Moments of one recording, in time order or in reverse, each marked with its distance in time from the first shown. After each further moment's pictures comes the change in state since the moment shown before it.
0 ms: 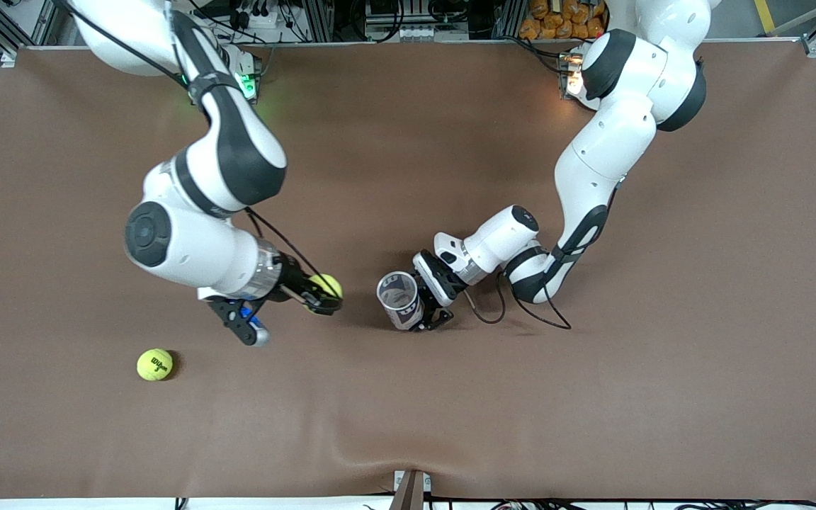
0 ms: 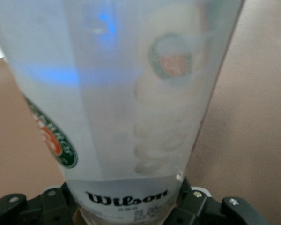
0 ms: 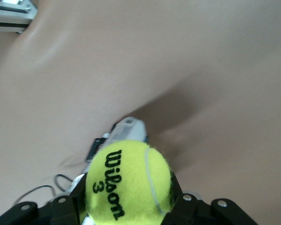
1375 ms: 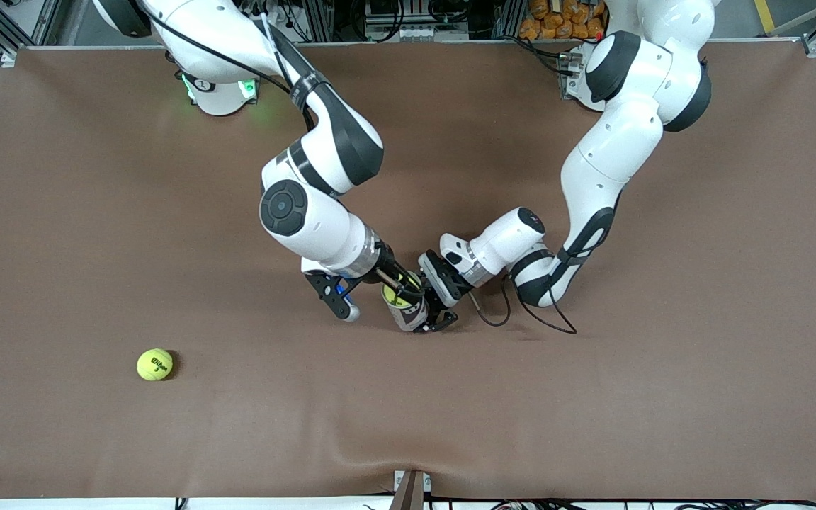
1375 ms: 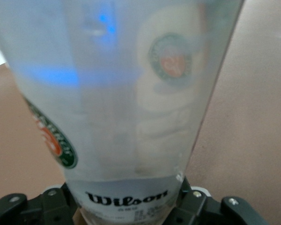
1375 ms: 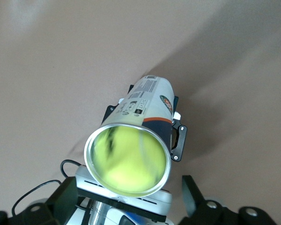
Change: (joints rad) left arm 0.031 0.000 -0.001 0.002 0.070 0.008 0.000; right arm 0.173 0.097 -0.002 0.009 -0.002 0.184 0.228
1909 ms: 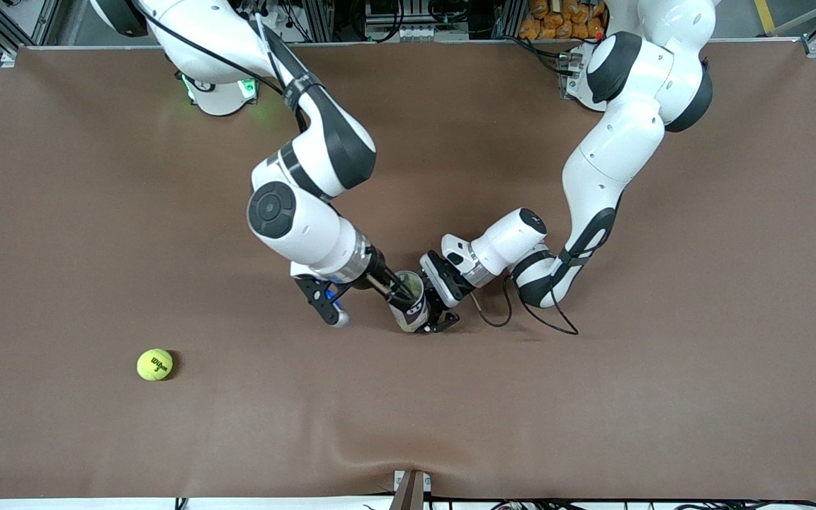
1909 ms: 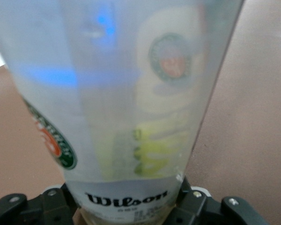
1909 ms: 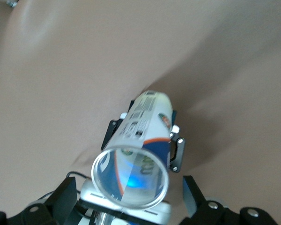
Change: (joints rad) left arm 0.001 0.000 0.000 0.000 0.003 0.001 0.000; right arm -0.028 -0.006 -0.030 0.025 -0.002 -0.055 -0.007
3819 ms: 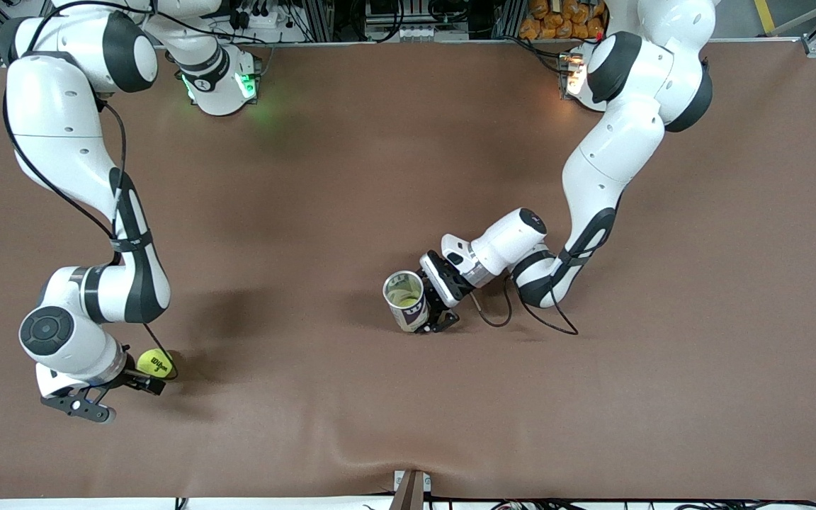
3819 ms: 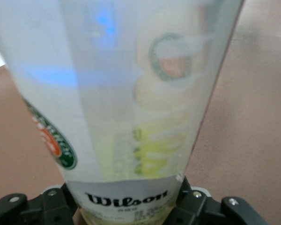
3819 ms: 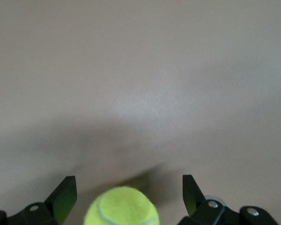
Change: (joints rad) left arm 0.000 0.000 0.000 0.000 0.000 0.000 0.000; right arm -0.596 0.217 -0.009 -0.078 -0.570 0.255 -0.870
